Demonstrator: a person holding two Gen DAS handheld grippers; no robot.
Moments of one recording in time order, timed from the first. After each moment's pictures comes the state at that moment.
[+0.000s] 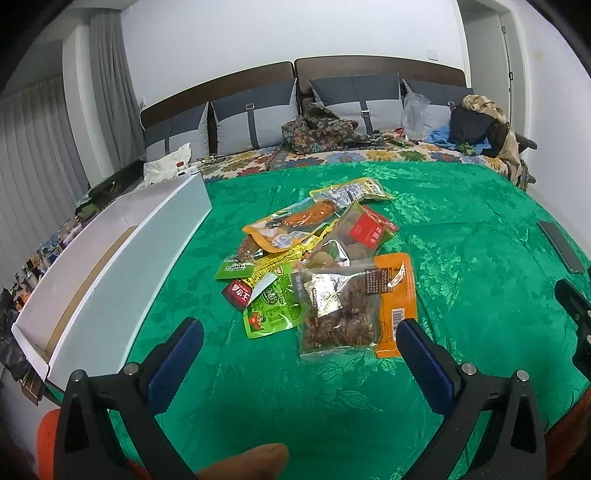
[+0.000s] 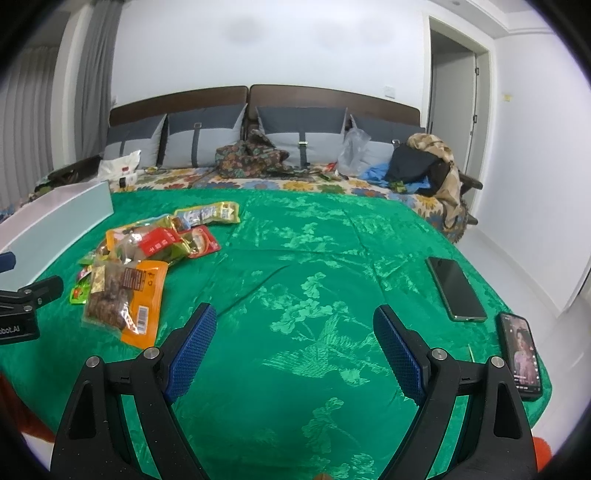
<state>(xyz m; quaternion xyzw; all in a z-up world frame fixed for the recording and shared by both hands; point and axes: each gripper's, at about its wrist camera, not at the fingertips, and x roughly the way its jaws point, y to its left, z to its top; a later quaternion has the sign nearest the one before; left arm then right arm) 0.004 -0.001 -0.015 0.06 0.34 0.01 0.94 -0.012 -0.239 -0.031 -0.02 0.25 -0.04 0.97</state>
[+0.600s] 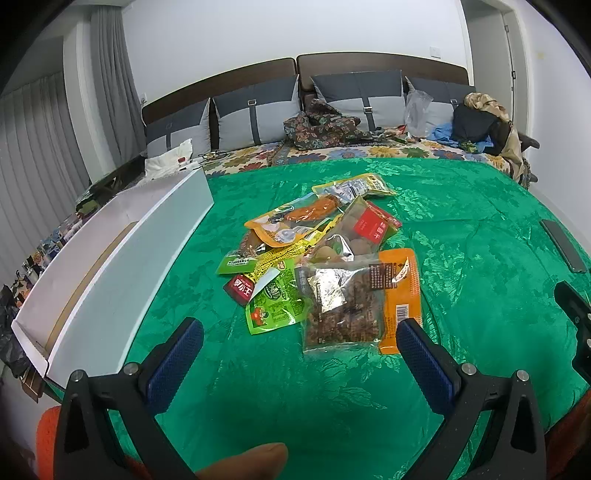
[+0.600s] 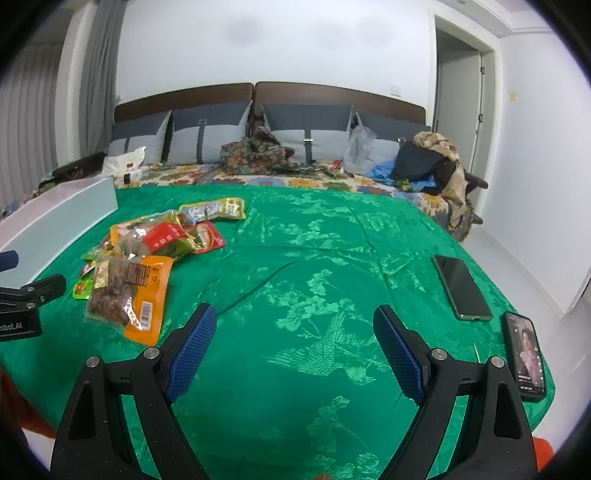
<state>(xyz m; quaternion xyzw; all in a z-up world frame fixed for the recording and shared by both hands) 0.005 0.000 -0.018 0.06 0.34 0.02 0.94 -0.011 -0.237 -0.035 -0.02 0.26 -0.03 0.97</state>
